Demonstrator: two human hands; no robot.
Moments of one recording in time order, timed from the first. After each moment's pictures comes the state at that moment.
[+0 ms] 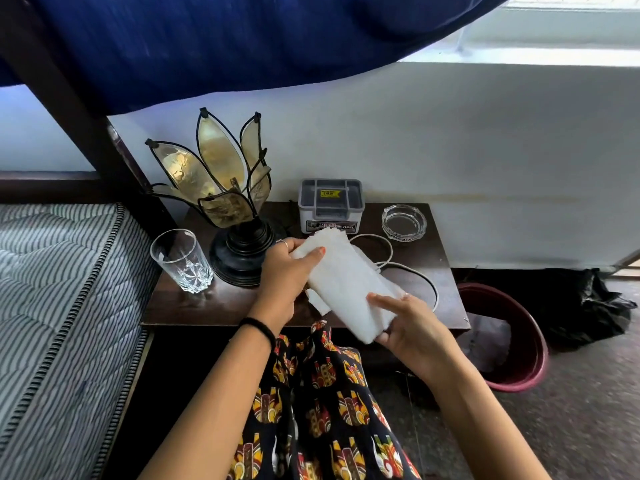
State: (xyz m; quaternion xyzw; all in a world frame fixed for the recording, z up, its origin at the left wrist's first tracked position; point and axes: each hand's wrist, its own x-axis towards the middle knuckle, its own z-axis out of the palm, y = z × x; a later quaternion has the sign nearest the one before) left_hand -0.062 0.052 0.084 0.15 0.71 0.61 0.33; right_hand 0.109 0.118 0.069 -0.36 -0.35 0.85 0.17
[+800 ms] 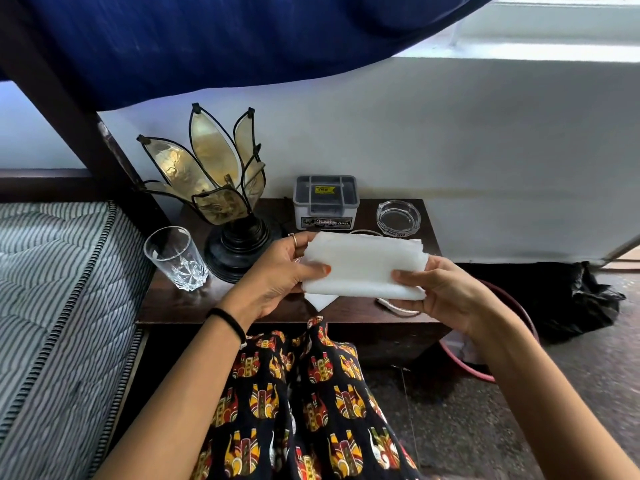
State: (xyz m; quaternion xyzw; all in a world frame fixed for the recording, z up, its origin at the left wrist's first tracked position) left_hand -0.072 0.036 0.101 0.25 0.61 0.56 0.50; right_hand 0.129 0.174 0.095 -0.35 -0.48 0.80 0.10
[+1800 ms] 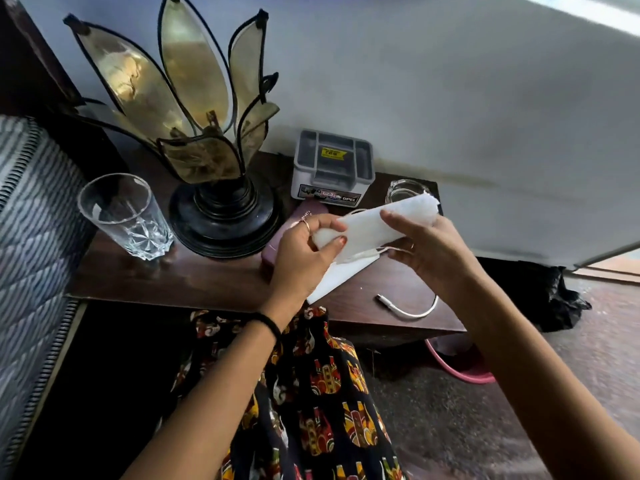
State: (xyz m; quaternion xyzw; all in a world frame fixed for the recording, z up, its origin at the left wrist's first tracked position) left_hand -0.070 0.087 0.019 0.26 0.66 0.64 0.29; right_hand 0.050 0.210 0.075 -0.44 -0.56 0.68 0.17
